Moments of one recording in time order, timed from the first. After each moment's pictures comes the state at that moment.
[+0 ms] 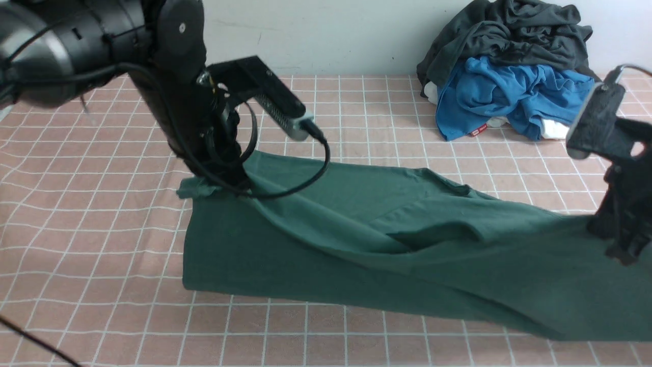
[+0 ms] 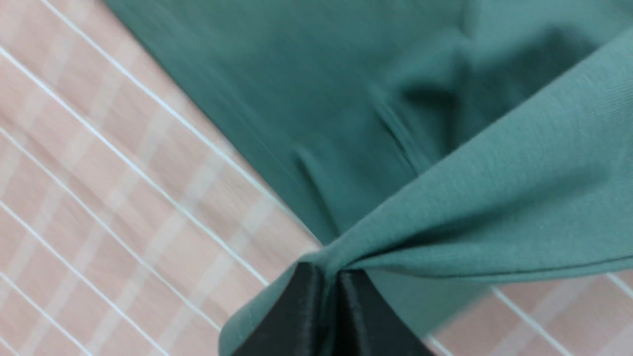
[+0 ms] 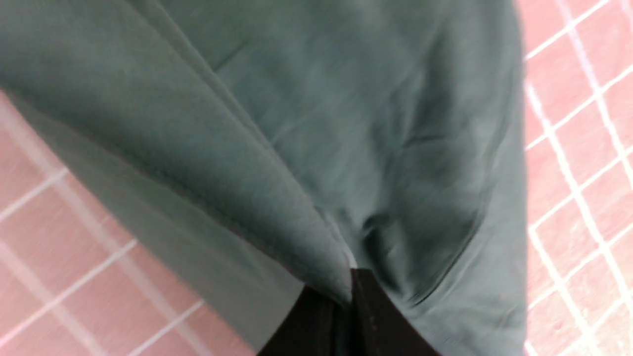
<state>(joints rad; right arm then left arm) 0.11 1.49 -1.16 -0.01 1.07 -0.78 -0.38 1.80 -1.62 0.09 1.12 0.49</state>
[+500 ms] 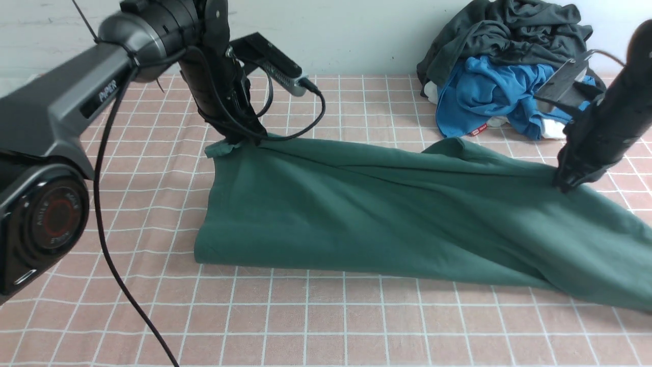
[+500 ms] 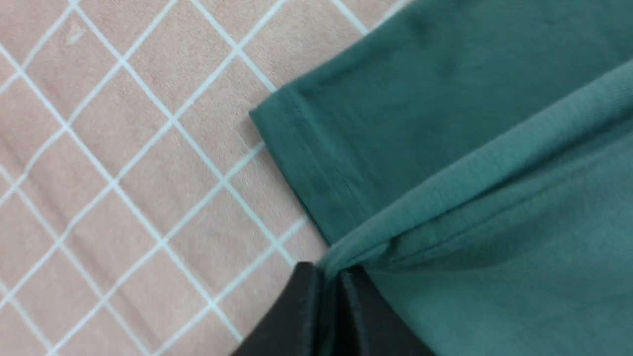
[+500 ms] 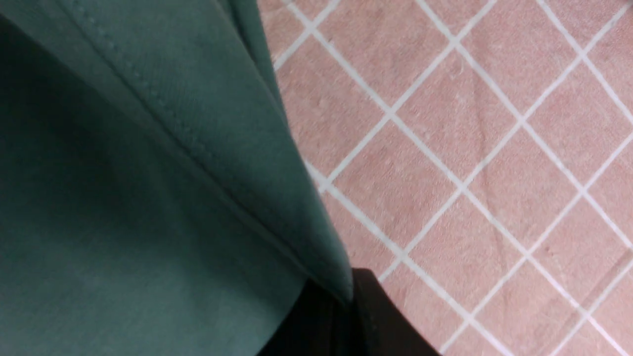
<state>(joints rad) 0.01 2.01 -1.60 0.00 1.03 -0.67 -0.25 2.29 -2.15 0.05 1.11 0.49</state>
